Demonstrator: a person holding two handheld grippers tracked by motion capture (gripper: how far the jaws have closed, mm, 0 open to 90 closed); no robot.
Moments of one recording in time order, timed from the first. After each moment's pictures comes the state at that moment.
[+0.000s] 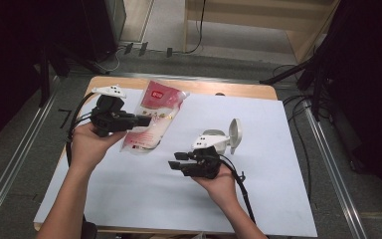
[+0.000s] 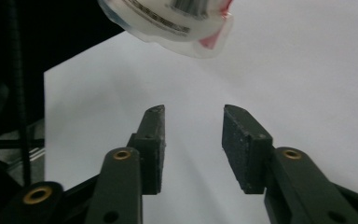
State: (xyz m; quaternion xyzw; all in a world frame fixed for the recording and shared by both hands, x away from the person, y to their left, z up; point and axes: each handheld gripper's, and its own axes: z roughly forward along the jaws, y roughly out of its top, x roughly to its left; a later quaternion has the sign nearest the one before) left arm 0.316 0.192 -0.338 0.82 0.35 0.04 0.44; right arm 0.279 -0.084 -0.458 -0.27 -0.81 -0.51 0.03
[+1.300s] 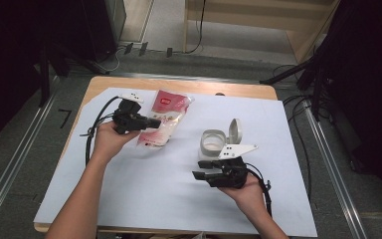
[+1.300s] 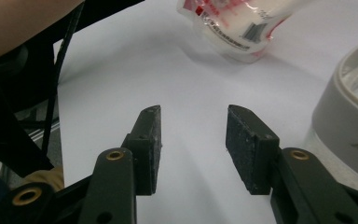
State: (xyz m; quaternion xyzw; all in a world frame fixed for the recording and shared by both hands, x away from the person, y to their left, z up) left arm 0.371 0.184 -0.417 0.84 0.34 0.01 0.42; right arm 0.257 -0.148 -0.458 -0.27 -0.83 -0.50 0.01
